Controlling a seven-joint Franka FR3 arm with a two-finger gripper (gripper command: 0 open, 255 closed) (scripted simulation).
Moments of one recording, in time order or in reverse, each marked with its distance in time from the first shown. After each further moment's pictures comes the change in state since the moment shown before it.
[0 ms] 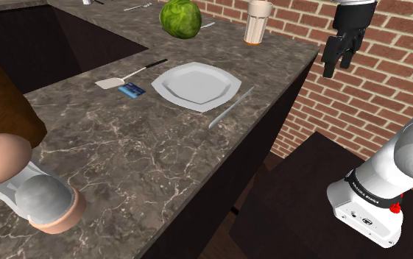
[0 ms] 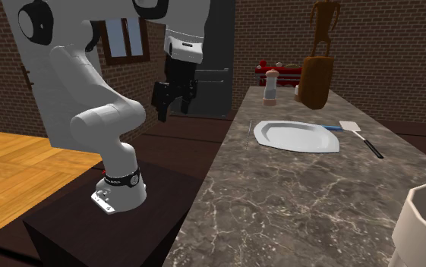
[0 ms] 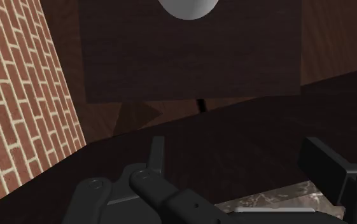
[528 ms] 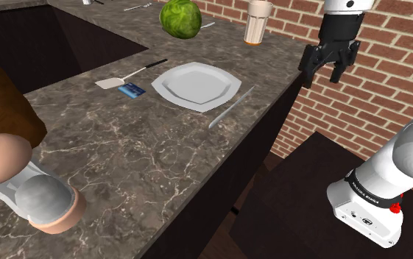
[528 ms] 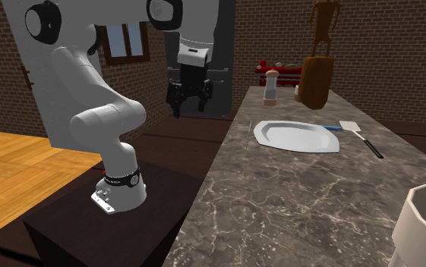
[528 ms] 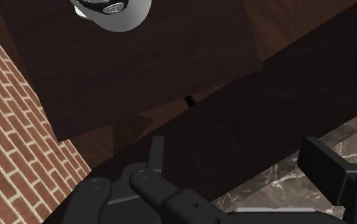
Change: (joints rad) arm -0.031 -0.028 0.153 -0.045 0.191 0.063 0.366
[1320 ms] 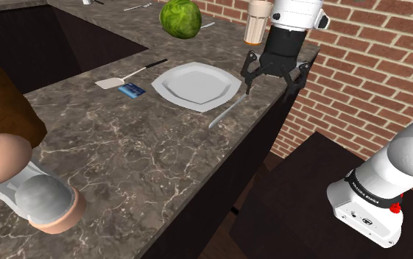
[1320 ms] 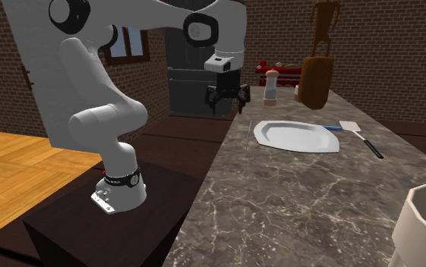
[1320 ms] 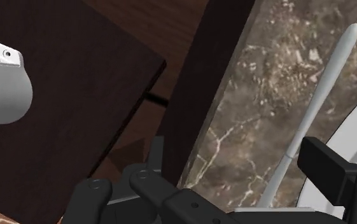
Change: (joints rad) arm -0.117 0.161 0.339 0.078 0.273 0.278 0.715
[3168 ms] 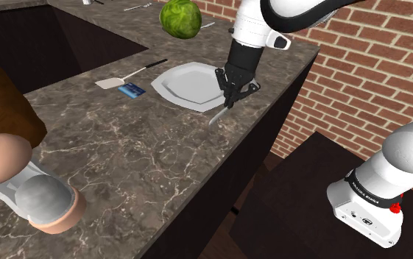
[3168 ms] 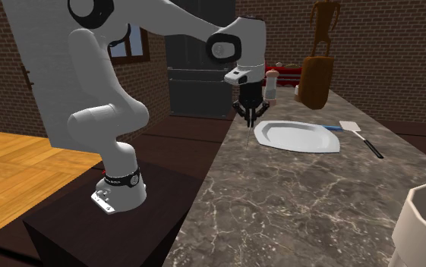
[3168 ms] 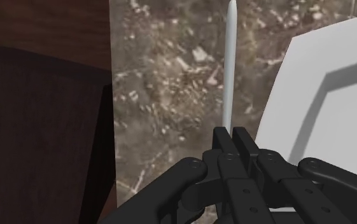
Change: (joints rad) arm -0.136 0.215 0.229 0.081 0.004 0.269 0.412
